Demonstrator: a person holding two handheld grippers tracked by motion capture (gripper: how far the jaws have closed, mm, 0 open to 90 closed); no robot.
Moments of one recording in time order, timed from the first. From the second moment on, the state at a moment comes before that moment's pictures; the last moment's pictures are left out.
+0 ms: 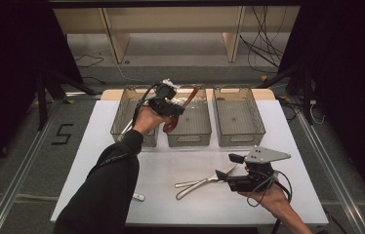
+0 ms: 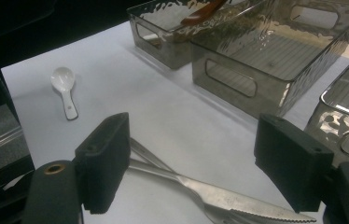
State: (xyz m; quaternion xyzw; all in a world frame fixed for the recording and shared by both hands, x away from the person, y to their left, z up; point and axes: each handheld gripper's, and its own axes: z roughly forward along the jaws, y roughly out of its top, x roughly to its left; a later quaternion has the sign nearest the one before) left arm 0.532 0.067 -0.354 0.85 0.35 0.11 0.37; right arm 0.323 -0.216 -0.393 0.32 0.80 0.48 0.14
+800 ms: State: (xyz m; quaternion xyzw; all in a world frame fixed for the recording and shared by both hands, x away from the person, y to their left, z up) left arm 0.548 0.054 -0.369 0.85 0.36 0.10 0.38; right arm 0.324 -0.215 -0.394 0.32 0.81 0.48 0.13
